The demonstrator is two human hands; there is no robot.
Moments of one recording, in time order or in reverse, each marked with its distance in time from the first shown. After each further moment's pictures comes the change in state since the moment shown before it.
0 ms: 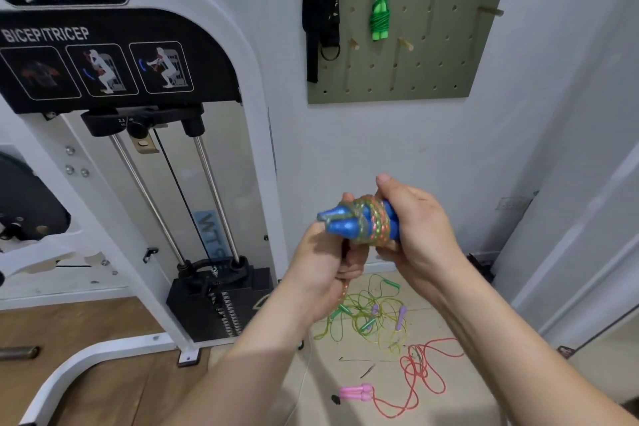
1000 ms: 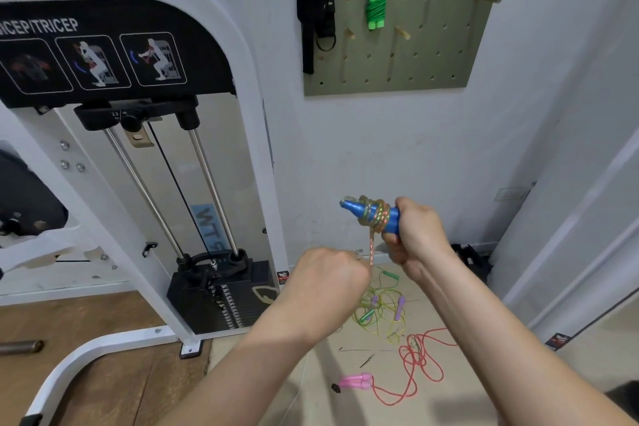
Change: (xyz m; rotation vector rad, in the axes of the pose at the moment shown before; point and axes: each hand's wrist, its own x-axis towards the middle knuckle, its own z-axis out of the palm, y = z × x) left_hand -0.019 -0.026 -0.011 2.175 -0.198 0.557; right_hand 0.032 0.043 -0.028 -0.143 0.363 0.259
